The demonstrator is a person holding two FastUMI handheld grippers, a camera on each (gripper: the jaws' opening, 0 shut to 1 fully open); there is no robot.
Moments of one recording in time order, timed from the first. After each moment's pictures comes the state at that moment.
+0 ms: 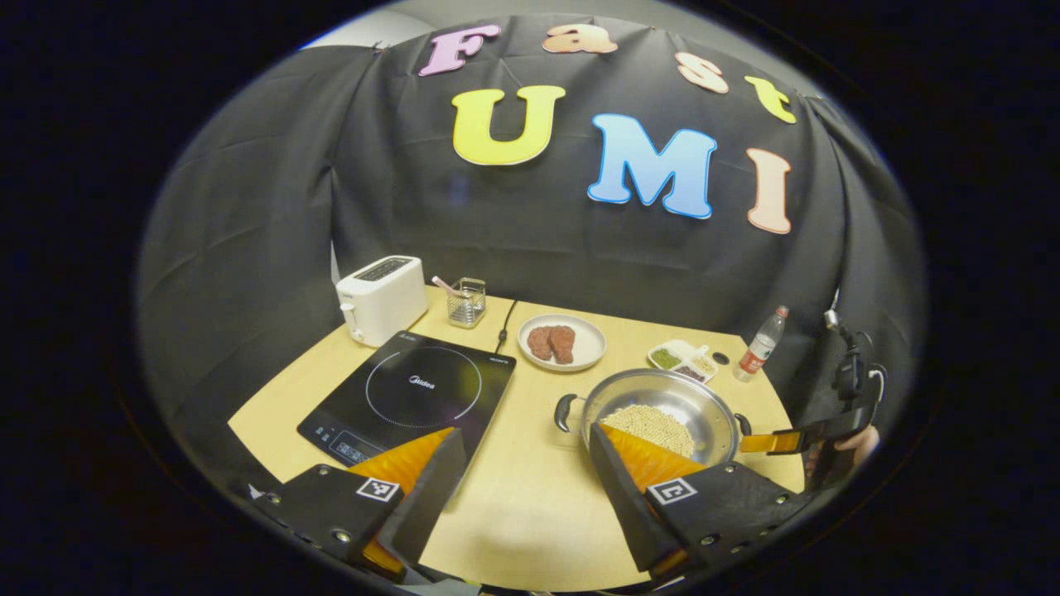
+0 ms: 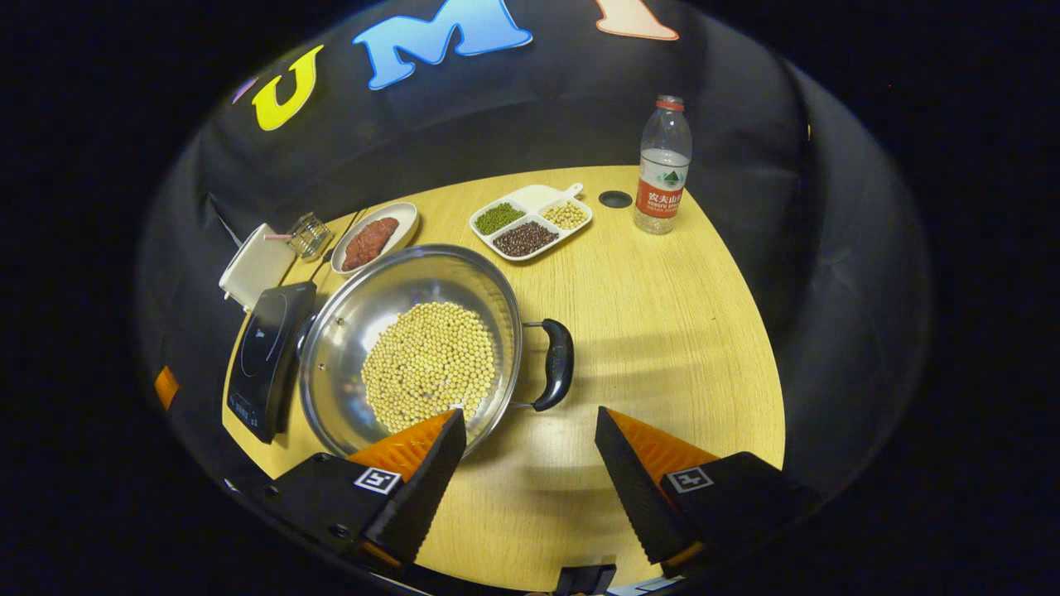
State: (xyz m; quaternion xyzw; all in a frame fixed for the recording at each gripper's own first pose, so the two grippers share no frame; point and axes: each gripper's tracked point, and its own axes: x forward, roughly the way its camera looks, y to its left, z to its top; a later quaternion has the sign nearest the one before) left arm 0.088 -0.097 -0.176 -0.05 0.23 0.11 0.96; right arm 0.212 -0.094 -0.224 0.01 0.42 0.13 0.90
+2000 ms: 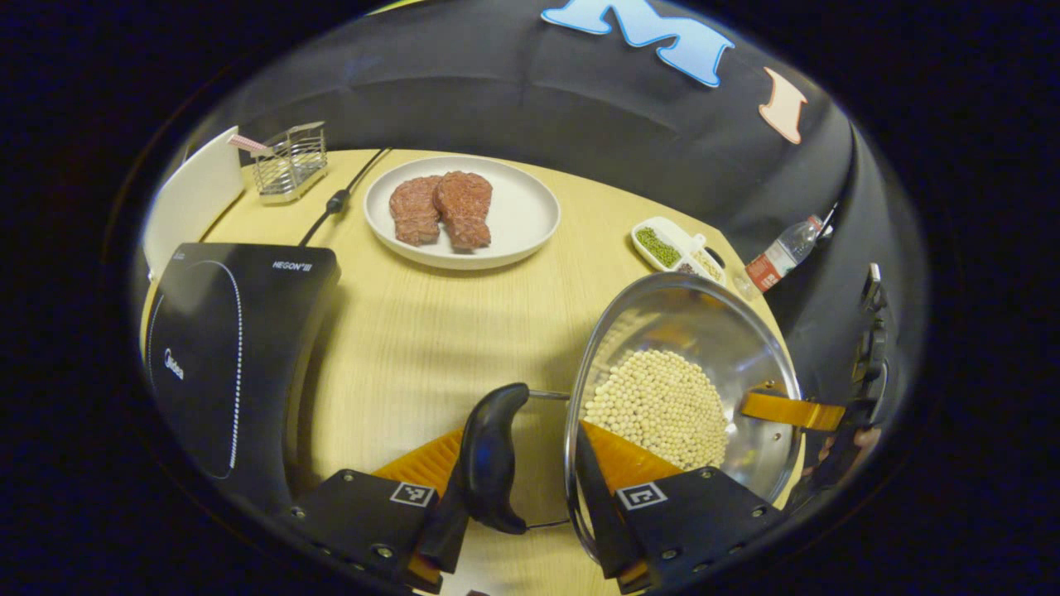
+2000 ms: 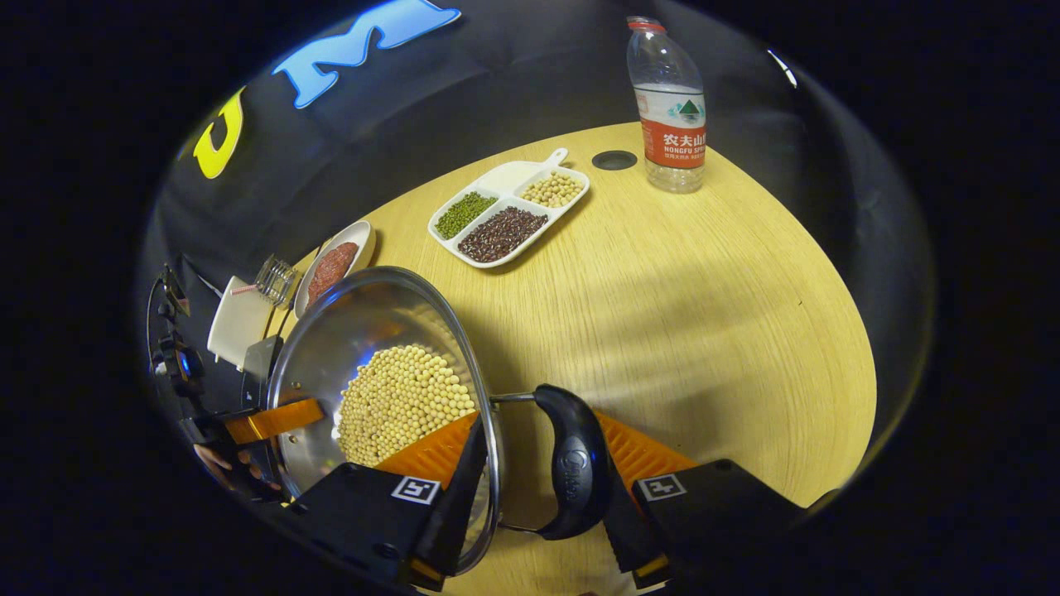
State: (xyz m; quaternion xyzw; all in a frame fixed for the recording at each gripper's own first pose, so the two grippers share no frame) left arm 0.278 -0.150 -0.410 -0.11 0.46 -0.07 0.88; right arm 0.295 -0.070 -0.311 0.08 0.45 0.12 0.88
